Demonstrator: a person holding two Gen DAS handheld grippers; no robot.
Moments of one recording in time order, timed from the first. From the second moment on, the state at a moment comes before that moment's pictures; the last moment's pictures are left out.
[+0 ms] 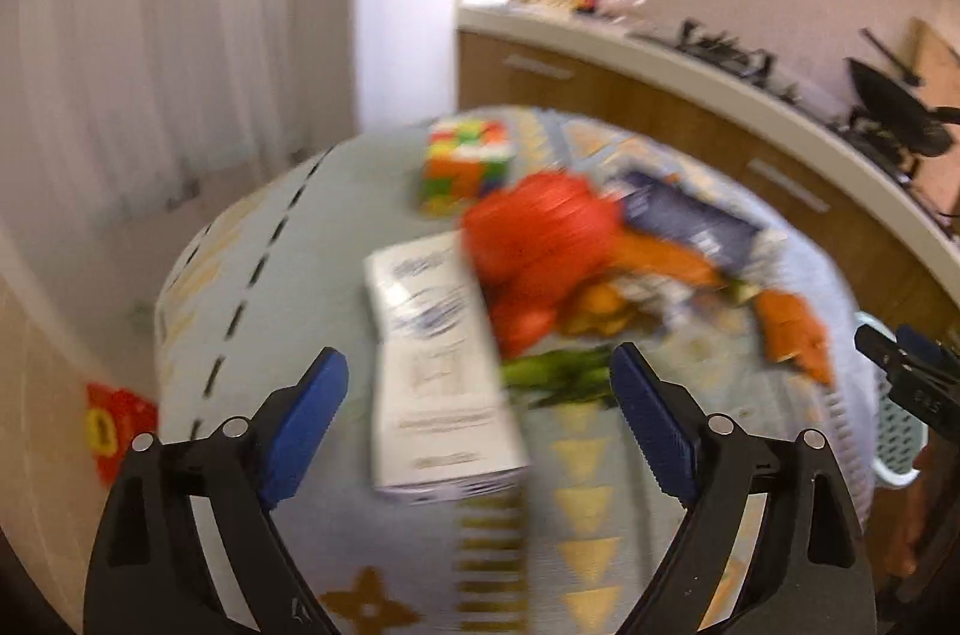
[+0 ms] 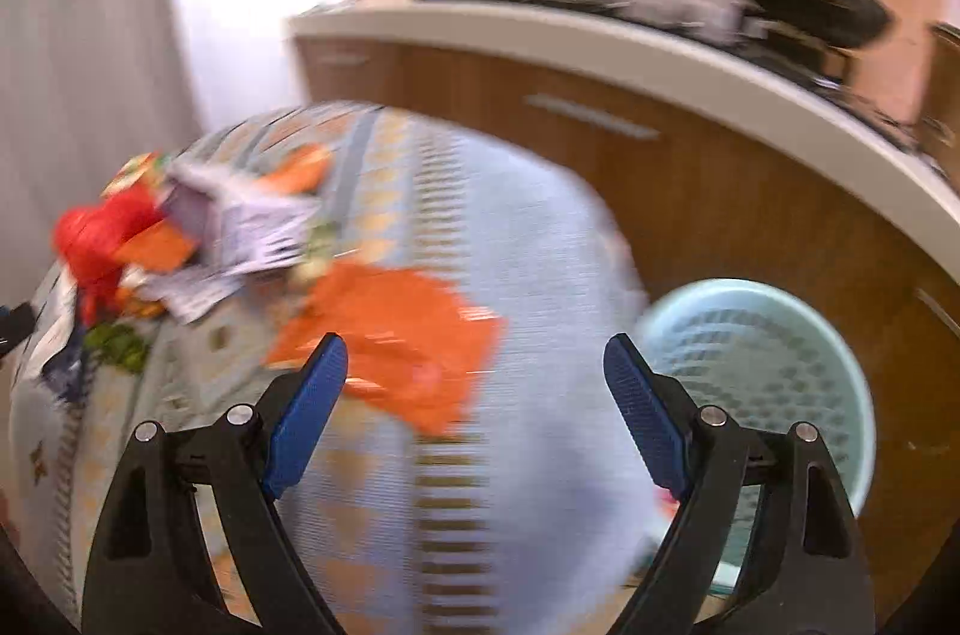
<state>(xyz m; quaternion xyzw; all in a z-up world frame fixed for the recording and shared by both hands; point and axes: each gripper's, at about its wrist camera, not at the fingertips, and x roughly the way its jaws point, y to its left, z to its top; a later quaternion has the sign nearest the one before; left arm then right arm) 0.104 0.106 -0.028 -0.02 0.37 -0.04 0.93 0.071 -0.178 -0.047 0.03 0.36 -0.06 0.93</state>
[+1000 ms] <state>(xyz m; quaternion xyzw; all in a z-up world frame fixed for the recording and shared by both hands) 0.110 0.112 -0.059 -0.05 0.37 -0.02 0.93 0.135 -0.165 -0.094 0.08 0.45 -0.03 0.89</state>
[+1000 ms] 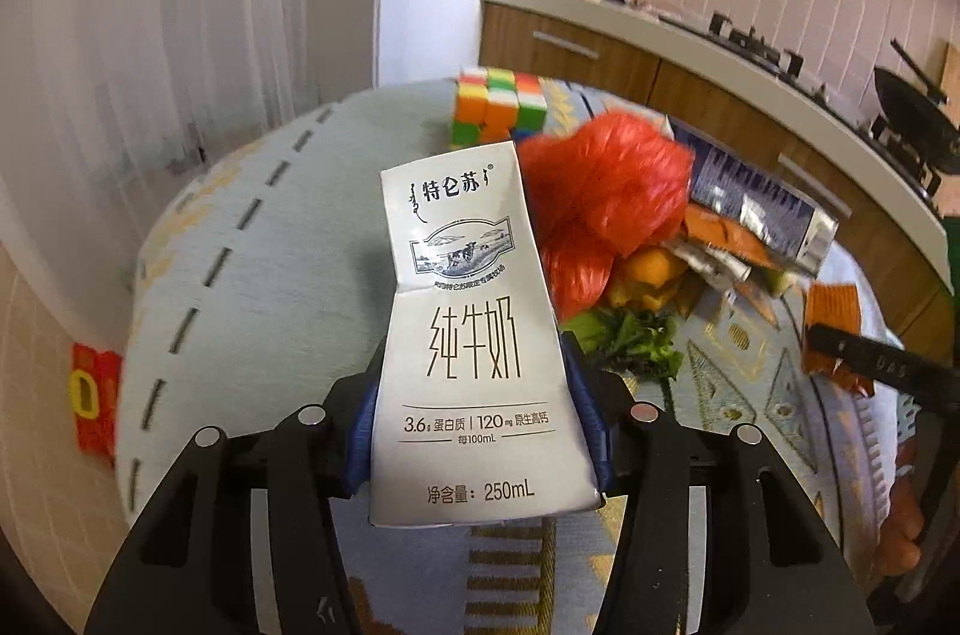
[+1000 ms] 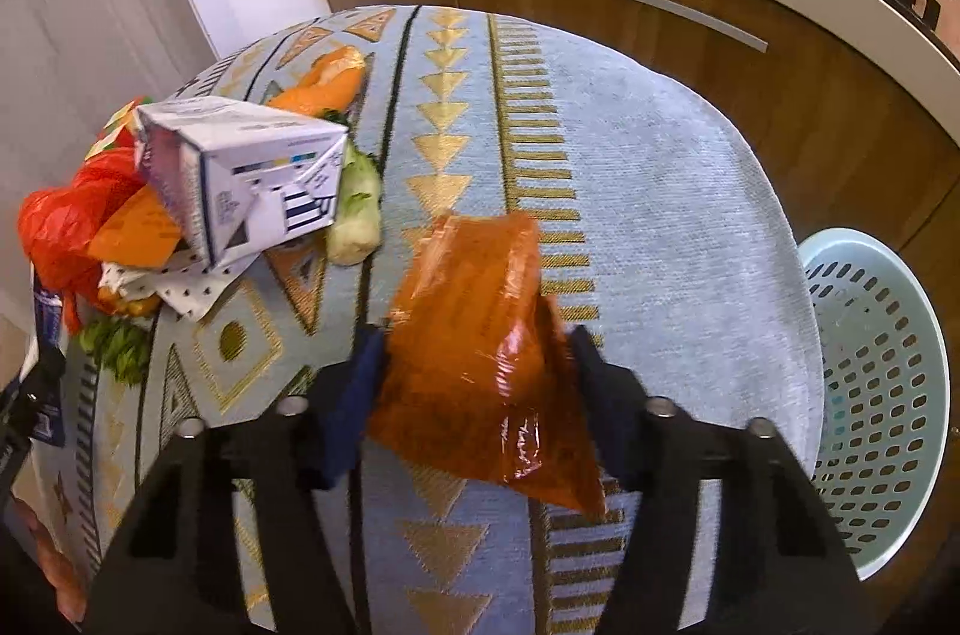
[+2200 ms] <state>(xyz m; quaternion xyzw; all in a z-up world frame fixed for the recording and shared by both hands) 0.078 -0.188 -0.023 0.02 0.36 -0.37 0.85 -0.014 -0.376 -0.067 0.17 0.40 -0.18 0.88</state>
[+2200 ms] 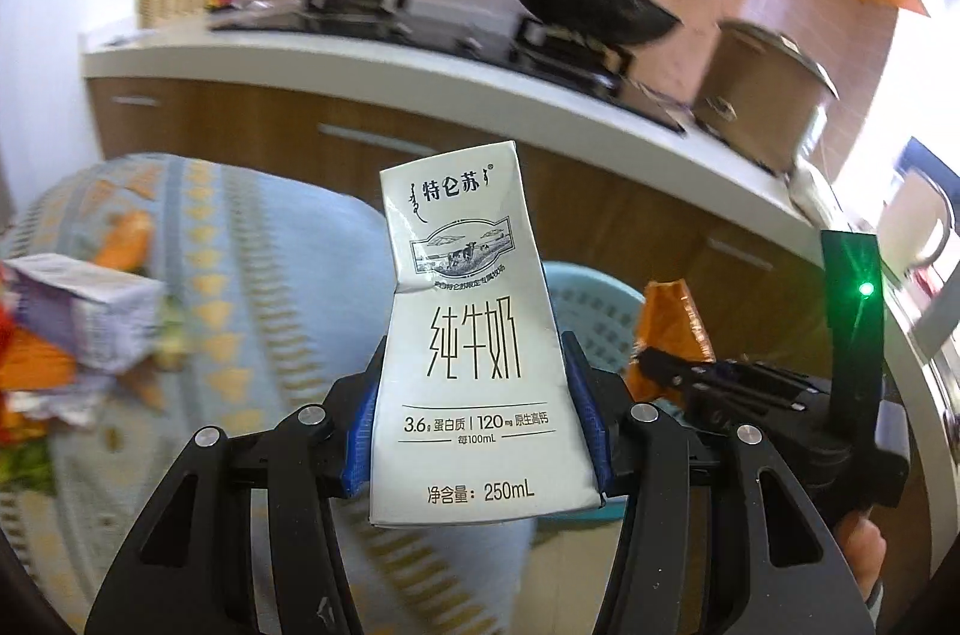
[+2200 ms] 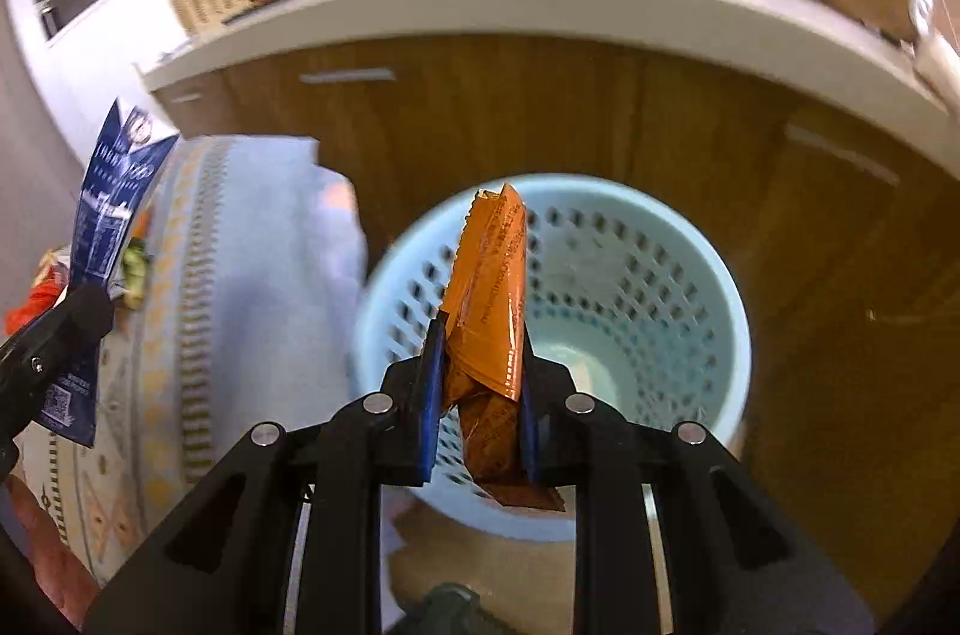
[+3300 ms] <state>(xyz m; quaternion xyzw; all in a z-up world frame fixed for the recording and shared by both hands) 0.086 -0.220 -0.065 0.03 0.41 -0.38 0.83 -0.026 -0.427 -0.122 0.22 0.43 -0.21 0.85</state>
